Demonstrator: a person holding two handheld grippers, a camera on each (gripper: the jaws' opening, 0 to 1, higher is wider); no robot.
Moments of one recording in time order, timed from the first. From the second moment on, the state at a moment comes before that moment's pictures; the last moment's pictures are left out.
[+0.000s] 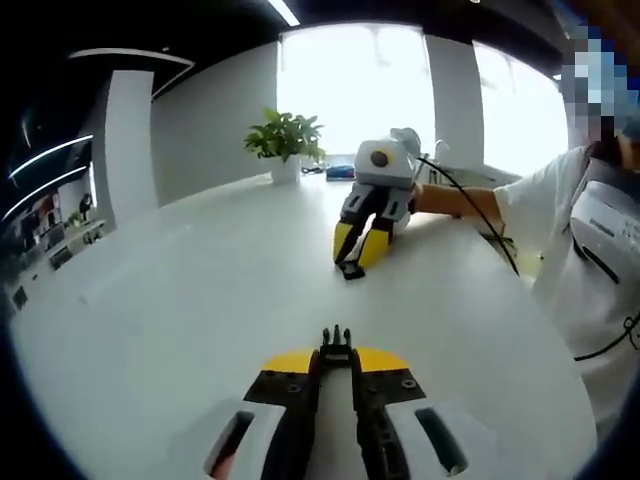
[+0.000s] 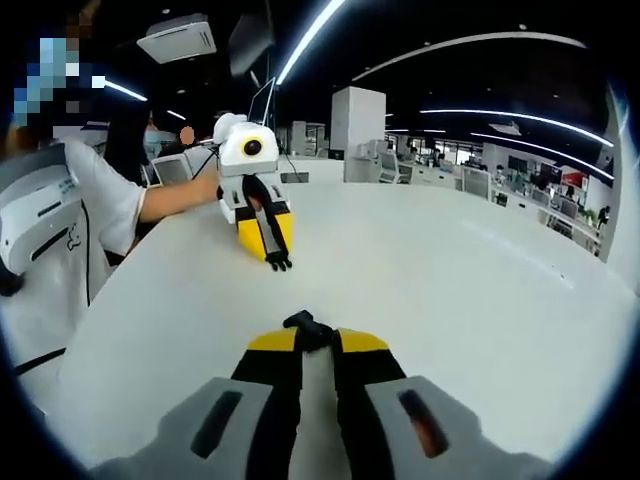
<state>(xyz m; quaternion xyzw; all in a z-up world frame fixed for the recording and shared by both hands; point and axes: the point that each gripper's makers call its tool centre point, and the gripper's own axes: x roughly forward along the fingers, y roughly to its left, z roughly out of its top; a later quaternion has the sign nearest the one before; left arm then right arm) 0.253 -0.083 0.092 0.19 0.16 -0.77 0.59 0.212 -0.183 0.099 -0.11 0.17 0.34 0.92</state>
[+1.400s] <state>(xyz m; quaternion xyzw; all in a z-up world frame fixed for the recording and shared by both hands) 0.249 -0.083 0.097 0.17 0.15 -0.77 0.60 0.208 -0.180 0.100 -0.09 0.18 0.25 0.95</state>
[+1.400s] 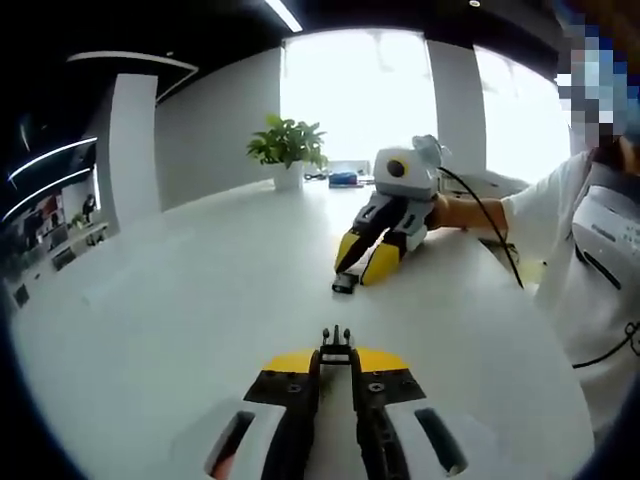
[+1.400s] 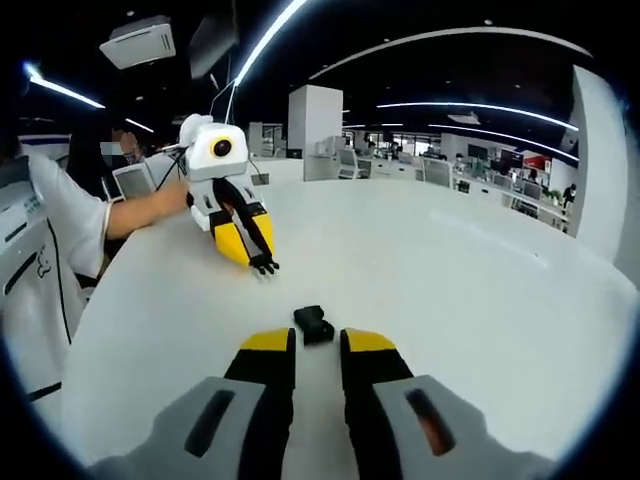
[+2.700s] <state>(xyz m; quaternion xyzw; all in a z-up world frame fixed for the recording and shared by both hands) 0.239 -0.081 0.102 0.17 0.15 -0.78 0.59 0.213 -0.159 0.108 -0.09 0.16 0.32 0.93</state>
